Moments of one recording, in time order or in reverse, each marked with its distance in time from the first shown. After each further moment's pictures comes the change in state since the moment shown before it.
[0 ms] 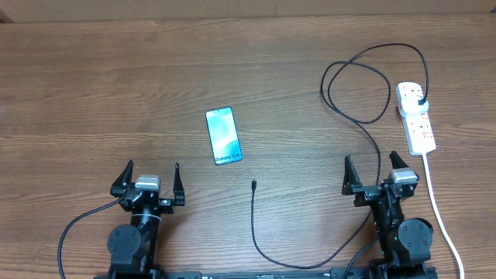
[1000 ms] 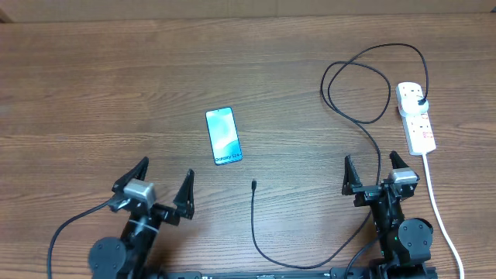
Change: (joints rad) left arm 0.000 0.016 0.268 -0.179 0.295 -0.257; right arm 0.000 0.000 0.000 -0.001 0.000 0.000
